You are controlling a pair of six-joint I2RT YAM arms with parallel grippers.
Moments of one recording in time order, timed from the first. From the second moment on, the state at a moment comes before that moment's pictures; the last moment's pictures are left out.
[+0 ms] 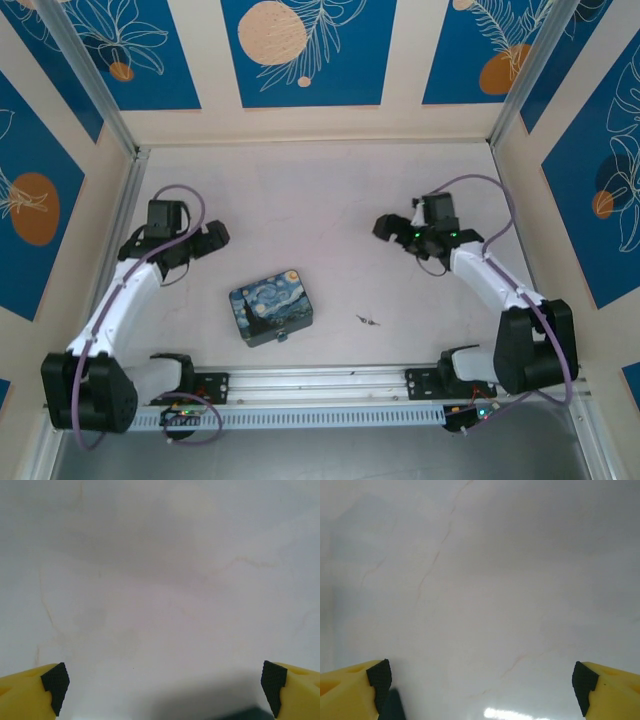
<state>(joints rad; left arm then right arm) -0.07 1.09 0.86 -0.70 0.13 -0.49 0.25 1.28 0.80 -0.41 -0.29 0.59</state>
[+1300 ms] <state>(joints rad) -0.34 0.88 0.46 -0.58 0.47 -0.90 1.15 1.48 0.95 -0.58 0.14 1.00</state>
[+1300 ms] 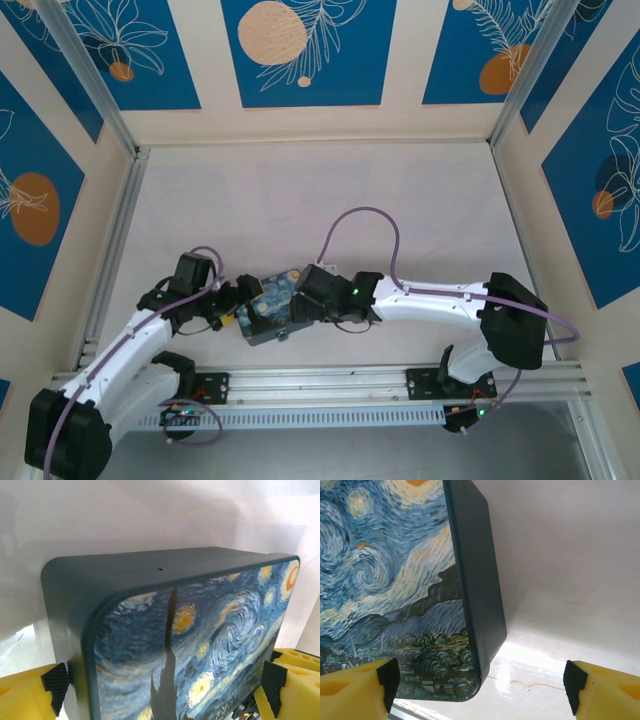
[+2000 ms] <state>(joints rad) -0.56 1.32 0.68 -0.29 0.36 -0.95 0.90 1.46 0.92 -0.53 0.11 1.03</state>
